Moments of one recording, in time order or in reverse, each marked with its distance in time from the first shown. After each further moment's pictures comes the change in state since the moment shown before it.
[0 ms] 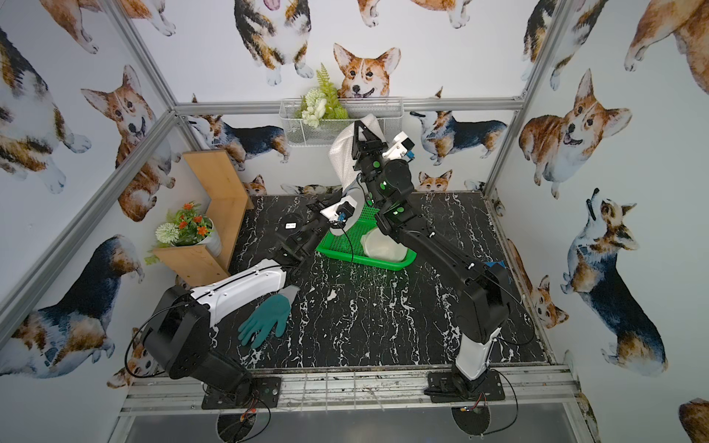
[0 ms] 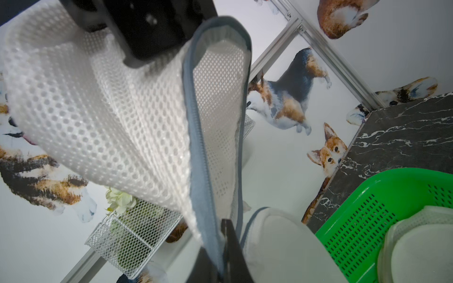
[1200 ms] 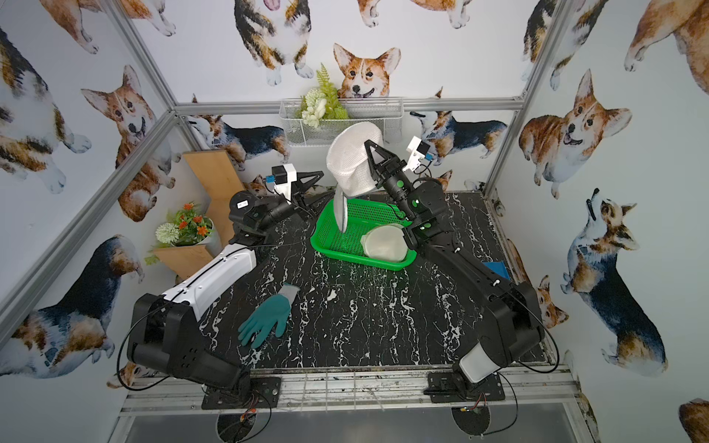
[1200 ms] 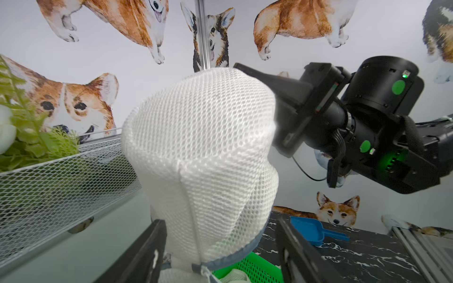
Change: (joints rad) left arm 0.338 -0.035 0.100 0.012 0.865 -1.065; right arm -0.131 -0.207 -0.340 0.170 -0.449 -0.103
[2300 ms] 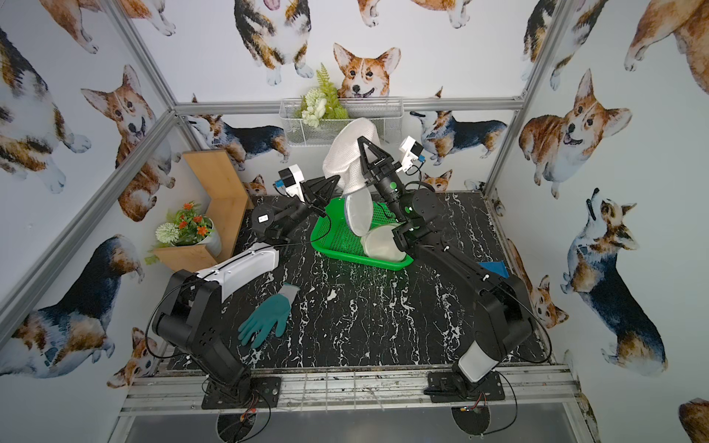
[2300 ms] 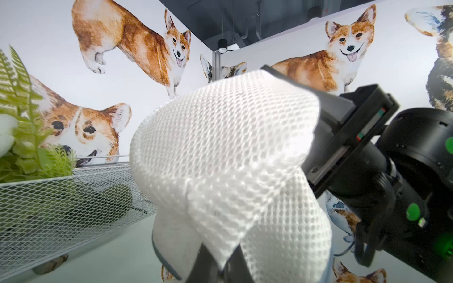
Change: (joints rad) left arm -0.108 0.140 -0.030 0.404 -0.270 -0.159; right arm 0.058 0.034 -0.006 0.167 0.085 0.041
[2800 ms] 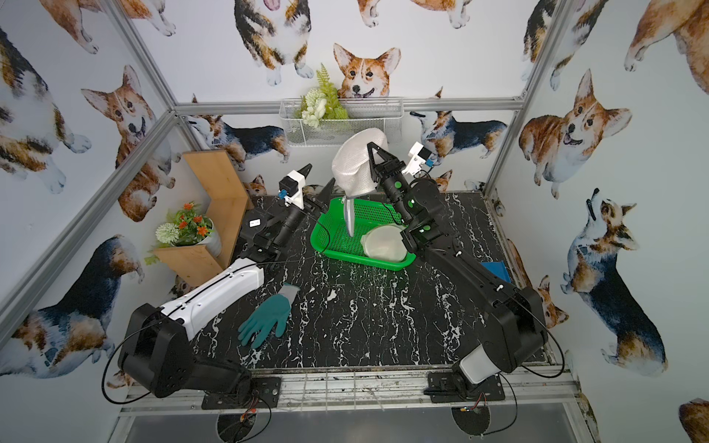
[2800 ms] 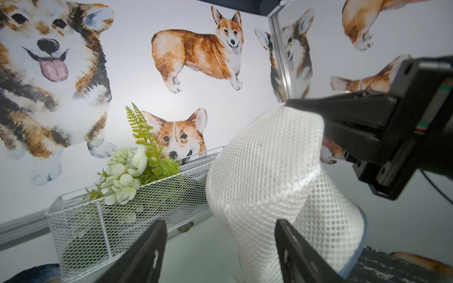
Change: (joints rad) left arm -0.090 -0.239 -0.077 -0.377 -0.393 0.606; right arm -0.026 -0.064 0.005 -0.327 0.080 -0.055
